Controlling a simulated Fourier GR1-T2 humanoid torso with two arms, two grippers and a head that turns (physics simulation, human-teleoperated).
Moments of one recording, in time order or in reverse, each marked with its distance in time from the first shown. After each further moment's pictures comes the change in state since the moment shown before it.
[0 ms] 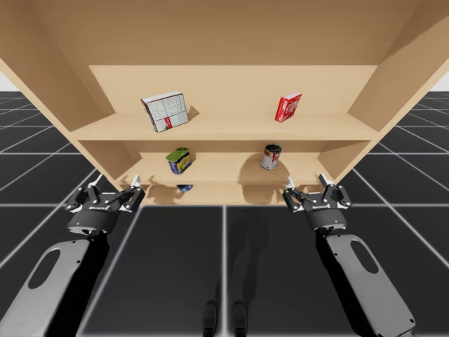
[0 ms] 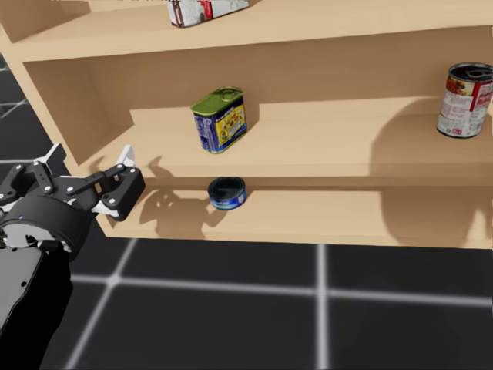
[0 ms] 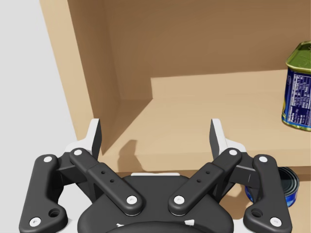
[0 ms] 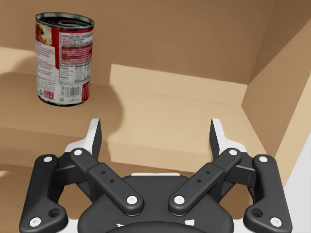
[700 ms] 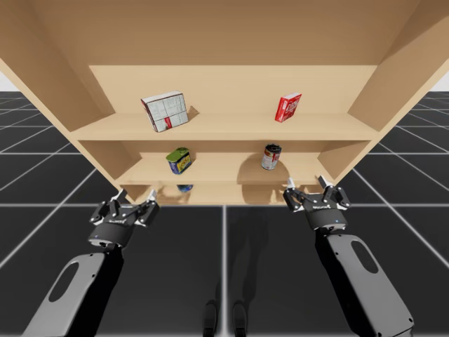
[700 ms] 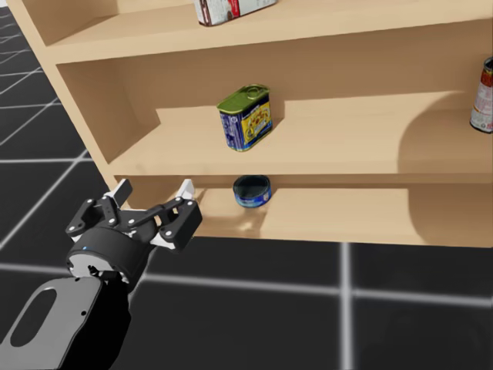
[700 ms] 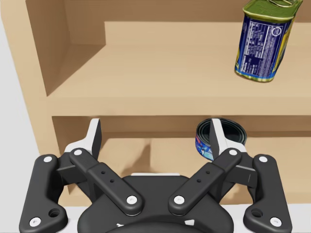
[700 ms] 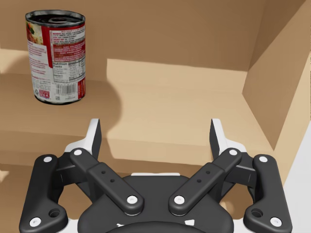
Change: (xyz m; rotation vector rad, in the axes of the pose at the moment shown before) left arm -0.028 -0.028 0.020 -0.084 0.099 0.112; right arm -0.002 -0.001 0.000 -0.009 0.029 -0.061
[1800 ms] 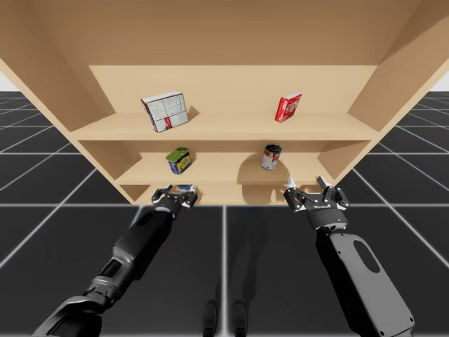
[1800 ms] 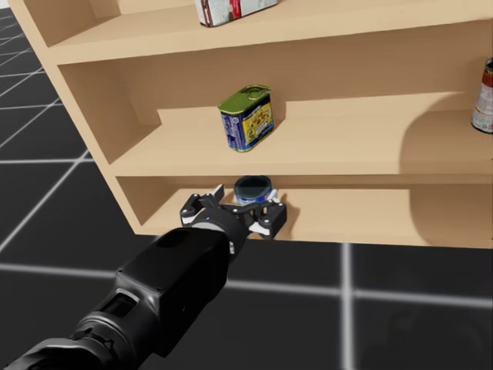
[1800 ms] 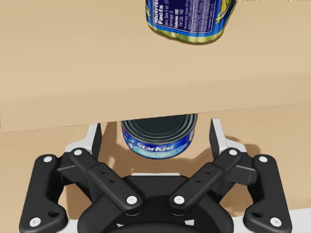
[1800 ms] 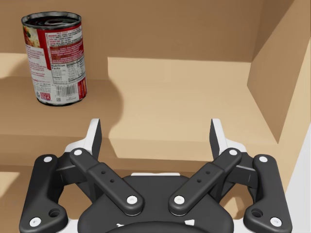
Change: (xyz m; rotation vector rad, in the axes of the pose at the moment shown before) left arm -0.065 -0.069 -0.105 -0.087 0.218 -0.041; right arm 0.000 -0.003 -0.001 0.018 0.022 -0.067
